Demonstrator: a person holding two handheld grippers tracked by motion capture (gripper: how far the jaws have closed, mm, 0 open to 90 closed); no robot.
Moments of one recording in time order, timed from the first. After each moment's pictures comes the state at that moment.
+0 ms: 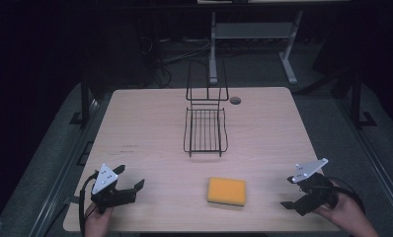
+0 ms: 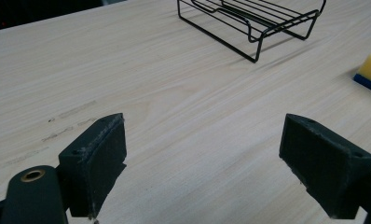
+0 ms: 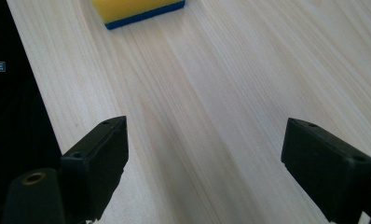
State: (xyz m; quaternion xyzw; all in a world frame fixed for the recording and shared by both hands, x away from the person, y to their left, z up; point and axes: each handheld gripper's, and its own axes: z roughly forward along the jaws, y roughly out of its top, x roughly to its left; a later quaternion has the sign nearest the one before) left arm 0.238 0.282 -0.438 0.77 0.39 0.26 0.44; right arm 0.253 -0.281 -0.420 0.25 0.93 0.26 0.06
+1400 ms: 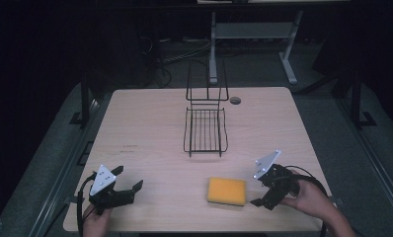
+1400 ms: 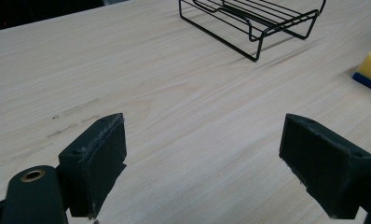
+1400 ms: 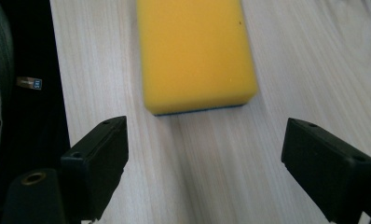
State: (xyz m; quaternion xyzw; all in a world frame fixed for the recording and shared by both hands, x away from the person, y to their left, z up) left arm 0.234 0.285 -0.438 0.76 0.39 0.26 0.44; right arm 0.281 -0.190 -0.413 0.14 0.96 0.25 0.01
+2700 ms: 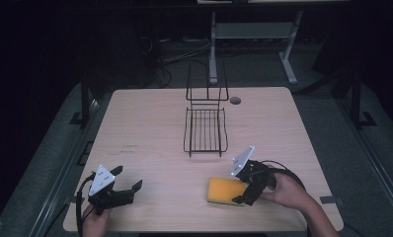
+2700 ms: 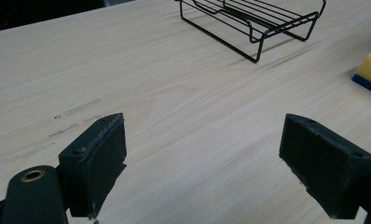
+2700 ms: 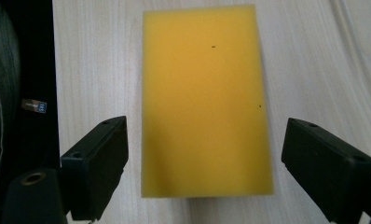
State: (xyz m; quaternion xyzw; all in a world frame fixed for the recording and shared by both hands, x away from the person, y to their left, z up) left arm 0.233 0.287 -0.437 0.76 0.39 0.26 0.44; right arm 0.299 -0.138 -0.419 0.10 0.97 0.24 -0.01
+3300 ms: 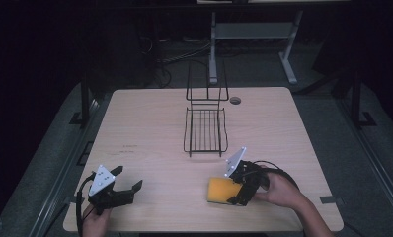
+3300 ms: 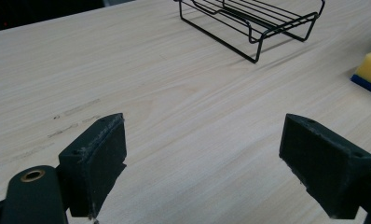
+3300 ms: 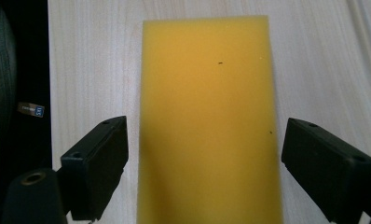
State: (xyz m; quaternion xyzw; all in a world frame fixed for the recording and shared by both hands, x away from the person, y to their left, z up) left arm 0.233 0.287 -0.436 0.76 0.39 0.26 0.44; right arm 0.303 -0.122 -0.427 0.09 0.97 0.23 -0.02
